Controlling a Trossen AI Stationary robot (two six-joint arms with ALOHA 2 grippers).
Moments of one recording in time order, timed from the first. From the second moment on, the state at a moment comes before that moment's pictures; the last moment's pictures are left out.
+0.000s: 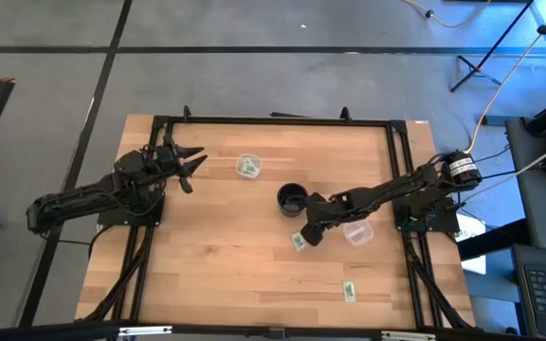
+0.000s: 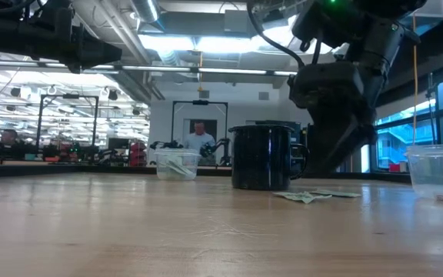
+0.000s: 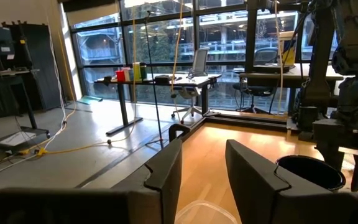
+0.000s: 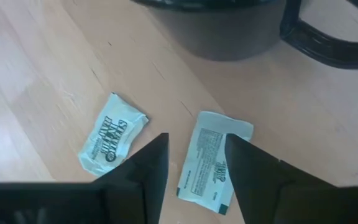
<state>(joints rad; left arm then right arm) 0.38 0.22 0.18 0.11 -0.11 0.03 0.19 1.63 0.85 -0.34 0.11 0.88</state>
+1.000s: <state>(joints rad) 0.38 0.22 0.18 0.11 -0.11 0.03 0.19 1.71 0.85 -0.36 0.12 0.86</state>
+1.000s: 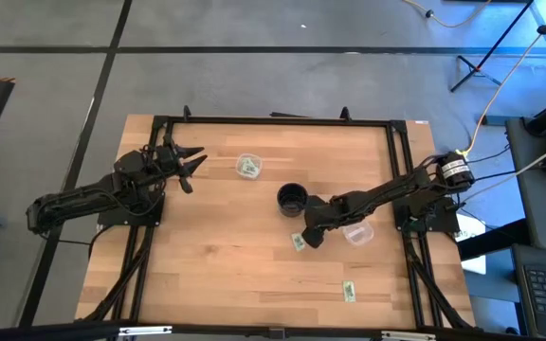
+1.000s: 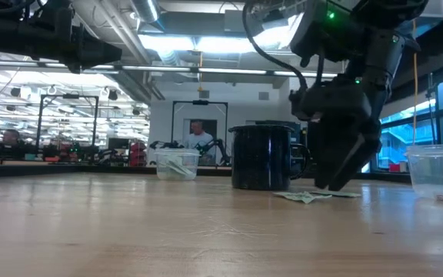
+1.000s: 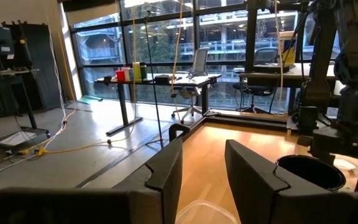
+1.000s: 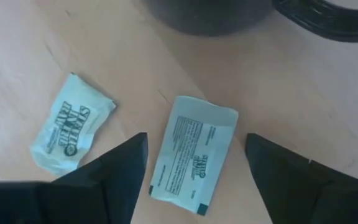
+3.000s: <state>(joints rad) 0.38 0.22 0.18 0.11 -0.11 0.03 0.35 1.64 1.26 -1.27 0.23 1.05</state>
